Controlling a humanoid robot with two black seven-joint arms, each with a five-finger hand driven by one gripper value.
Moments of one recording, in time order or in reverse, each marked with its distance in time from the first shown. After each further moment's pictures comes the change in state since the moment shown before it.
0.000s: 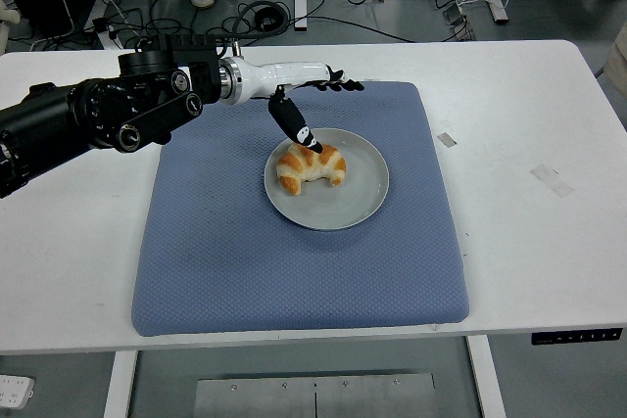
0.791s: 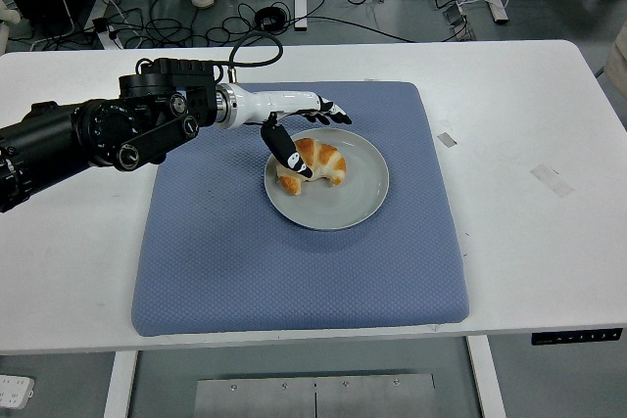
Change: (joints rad) left arm 0.045 -0.004 0.049 0.001 -0.004 -0.016 0.000; right arm 0.000 0.000 -0.001 0.000 0.000 0.000 0.001
